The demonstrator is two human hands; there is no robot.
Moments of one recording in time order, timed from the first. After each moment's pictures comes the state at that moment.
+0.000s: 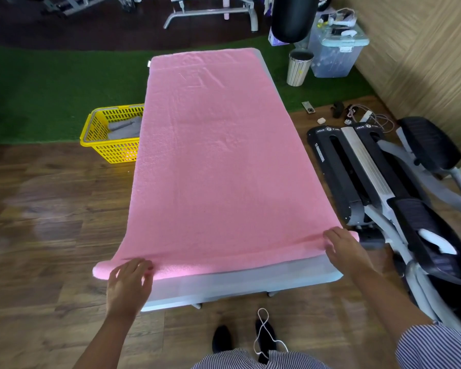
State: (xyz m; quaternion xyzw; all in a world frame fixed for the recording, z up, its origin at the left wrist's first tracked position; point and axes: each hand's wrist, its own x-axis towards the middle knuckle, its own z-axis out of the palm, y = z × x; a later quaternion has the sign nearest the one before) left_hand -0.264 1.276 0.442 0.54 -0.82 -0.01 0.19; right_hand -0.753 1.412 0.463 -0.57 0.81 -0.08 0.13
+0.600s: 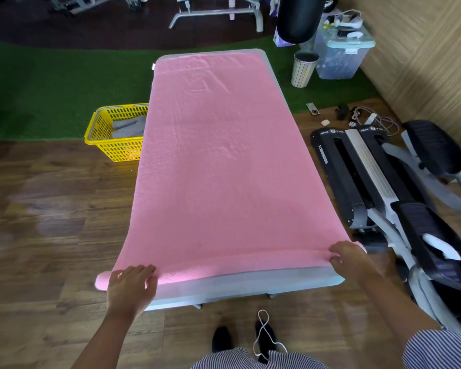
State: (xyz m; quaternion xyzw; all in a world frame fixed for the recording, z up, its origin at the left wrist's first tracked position) left_hand -0.264 1.285 0.447 0.54 -0.83 -0.01 0.11; right_hand -0.761 1.416 0.461 -0.54 0.82 0.02 0.19
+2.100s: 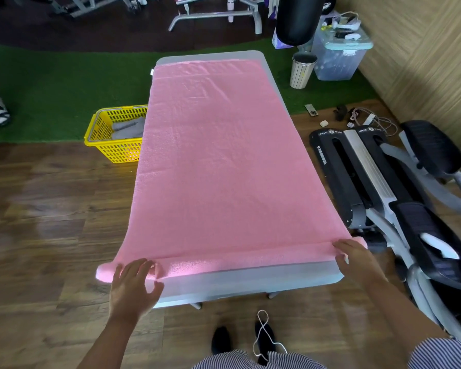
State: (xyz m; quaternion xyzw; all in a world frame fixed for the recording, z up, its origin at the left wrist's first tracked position) left_hand -0.262 1.289 0.433 0.54 -0.83 -0.02 0.14; right_hand -0.764 1.436 0.463 -0.48 0.85 -0.10 0.19
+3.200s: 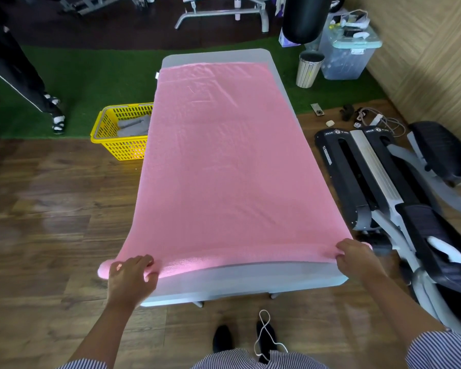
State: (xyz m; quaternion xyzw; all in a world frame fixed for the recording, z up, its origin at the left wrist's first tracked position) left_hand -0.265 1.276 0.457 0.56 -0.82 -0.03 0.07; right_hand -0.760 1.418 0.477 -0.52 0.84 0.02 0.17
